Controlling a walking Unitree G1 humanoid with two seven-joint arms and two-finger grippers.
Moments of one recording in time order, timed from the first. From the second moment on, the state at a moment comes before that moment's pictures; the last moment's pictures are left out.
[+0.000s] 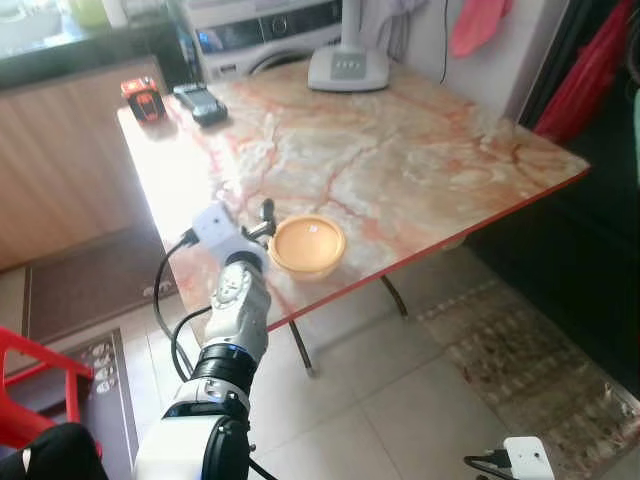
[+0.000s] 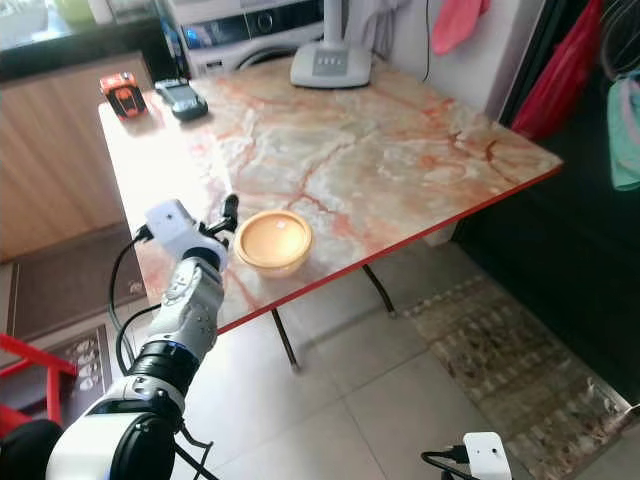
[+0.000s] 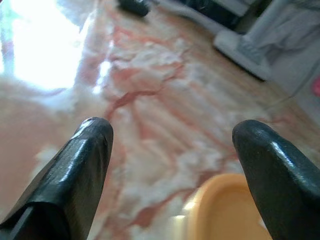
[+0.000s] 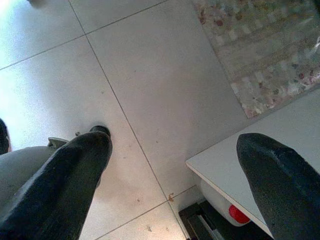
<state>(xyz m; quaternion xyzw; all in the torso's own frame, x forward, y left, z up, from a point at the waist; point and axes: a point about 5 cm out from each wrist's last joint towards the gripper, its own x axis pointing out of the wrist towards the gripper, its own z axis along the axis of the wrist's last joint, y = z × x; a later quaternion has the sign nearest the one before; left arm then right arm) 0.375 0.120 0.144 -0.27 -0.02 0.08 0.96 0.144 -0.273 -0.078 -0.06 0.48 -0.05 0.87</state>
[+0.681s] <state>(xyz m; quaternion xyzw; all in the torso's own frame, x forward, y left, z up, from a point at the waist) 0.375 0.085 0.138 -0.32 0.04 0.00 0.95 0.145 -0.273 -0.078 -0.07 0.48 -0.05 0.87</state>
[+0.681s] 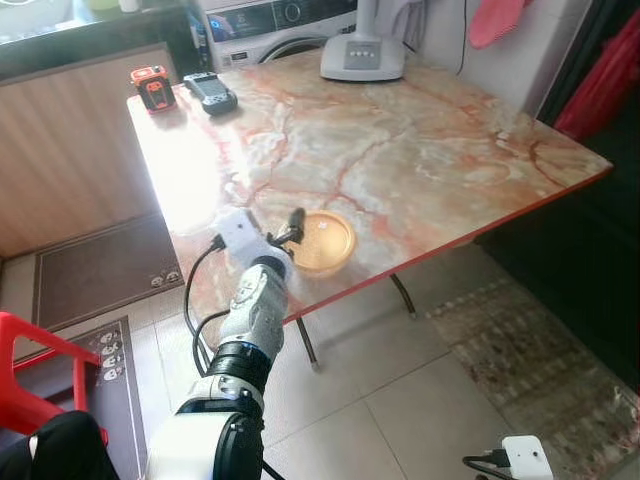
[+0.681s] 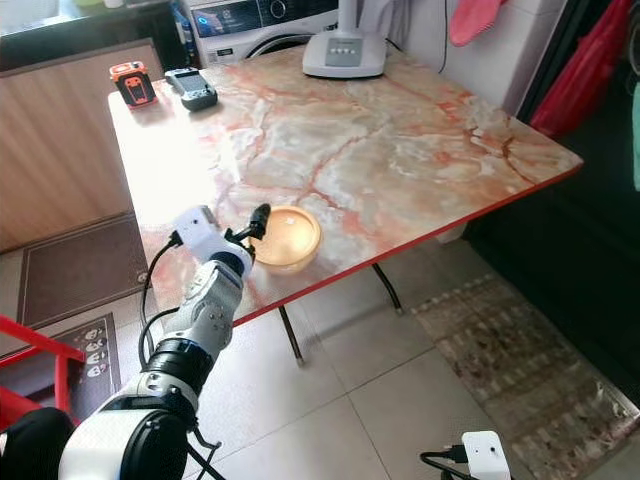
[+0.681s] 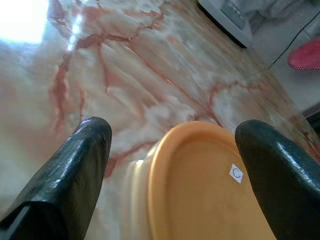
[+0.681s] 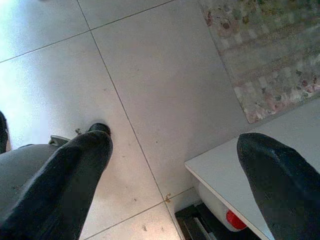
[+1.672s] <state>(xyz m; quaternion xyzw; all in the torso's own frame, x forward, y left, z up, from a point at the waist) 0.370 0.080 0.118 -0.35 0.09 -0.02 0.93 0.146 -0.273 -0.077 -0.07 0.47 -0.05 0.88</state>
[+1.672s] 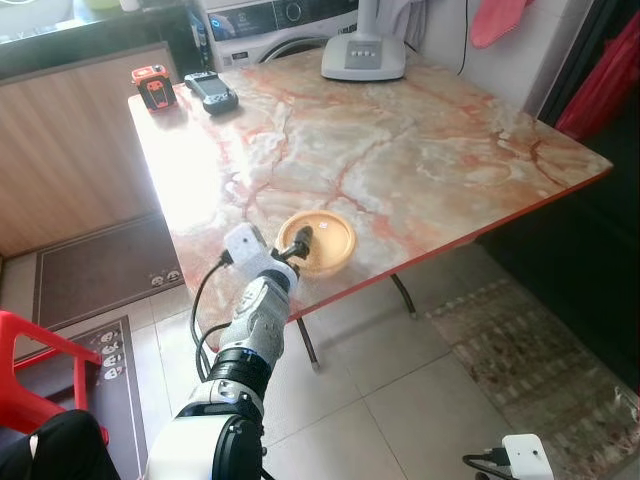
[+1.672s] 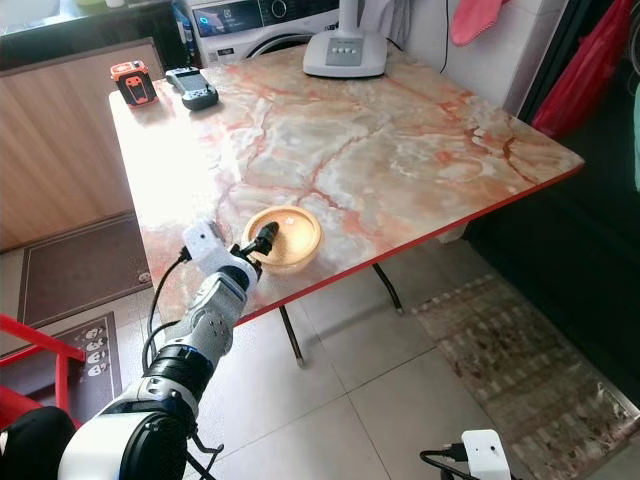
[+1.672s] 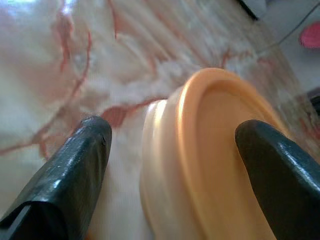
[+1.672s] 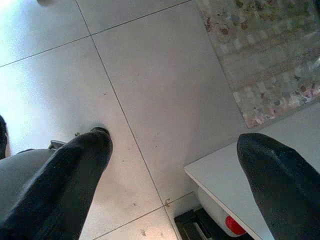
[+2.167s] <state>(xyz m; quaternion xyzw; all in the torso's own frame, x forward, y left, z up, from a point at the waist) 0.369 0.069 0.114 -0.36 0.12 -0.08 0.92 0.147 -0.273 -0.077 -0.07 0.47 -0.05 0.88</state>
